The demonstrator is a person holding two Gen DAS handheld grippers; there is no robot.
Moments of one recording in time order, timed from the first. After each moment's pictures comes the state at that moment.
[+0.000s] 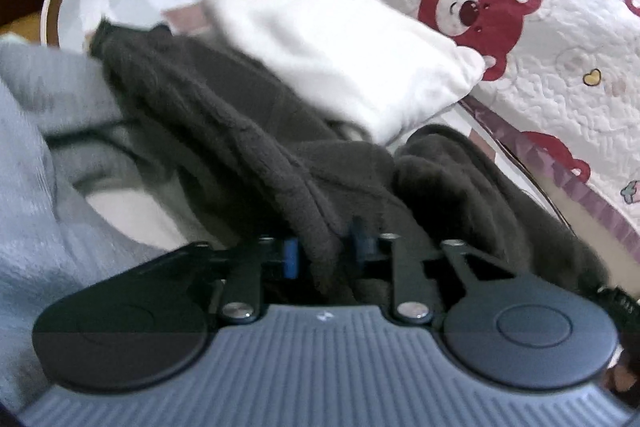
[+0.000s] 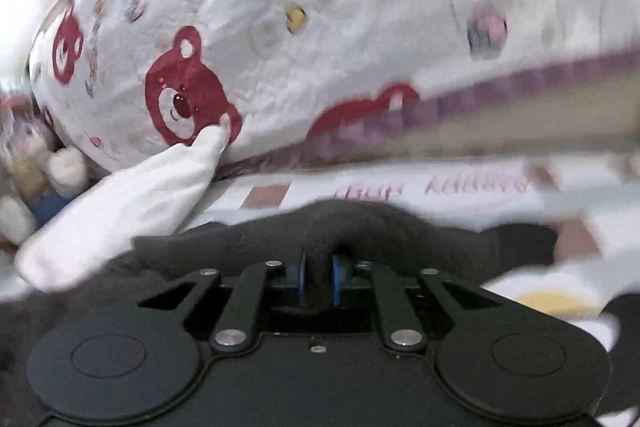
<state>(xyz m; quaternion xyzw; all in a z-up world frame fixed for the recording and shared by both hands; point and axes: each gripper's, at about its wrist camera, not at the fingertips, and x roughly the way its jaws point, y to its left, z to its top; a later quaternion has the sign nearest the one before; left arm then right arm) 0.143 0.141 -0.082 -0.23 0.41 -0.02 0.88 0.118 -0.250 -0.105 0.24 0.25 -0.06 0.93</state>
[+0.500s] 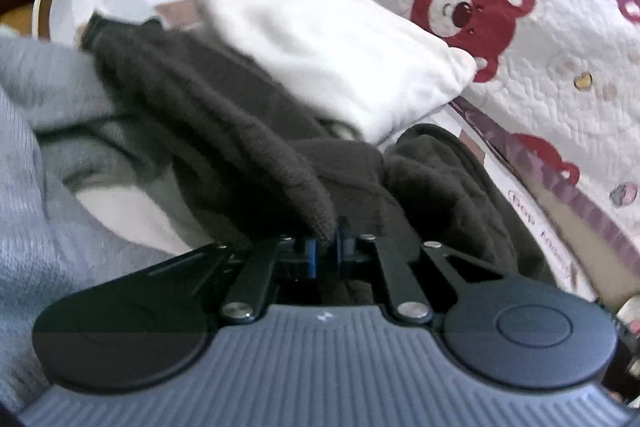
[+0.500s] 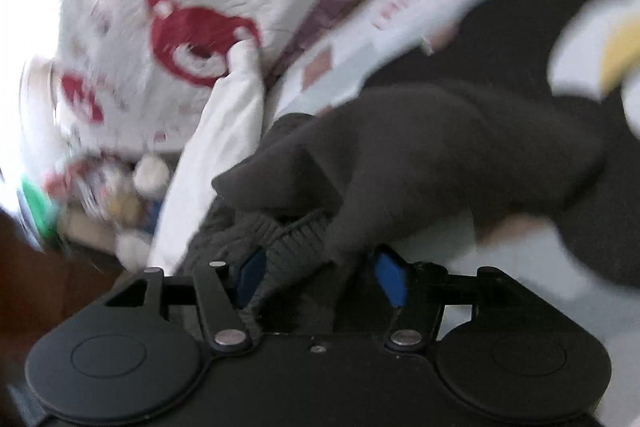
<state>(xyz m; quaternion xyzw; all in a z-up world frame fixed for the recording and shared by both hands) 0.143 0.147 -0.084 -0.25 0.40 -0.03 0.88 0.126 -0.261 -0.165 0.49 0.35 0.05 0.80</state>
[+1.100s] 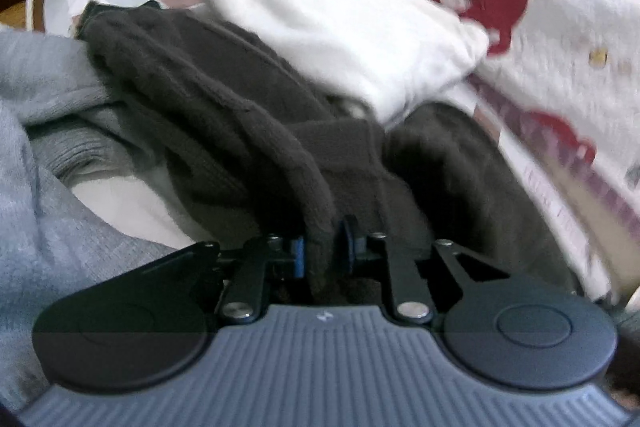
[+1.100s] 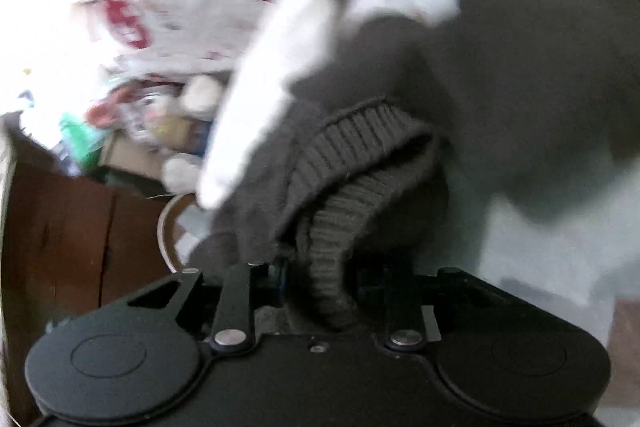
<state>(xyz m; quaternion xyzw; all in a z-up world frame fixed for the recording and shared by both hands) 0.156 0.130 -0.093 -0.19 0.44 -0.03 0.87 0.142 -0.189 -0.154 0.44 0.38 0.18 0.79</state>
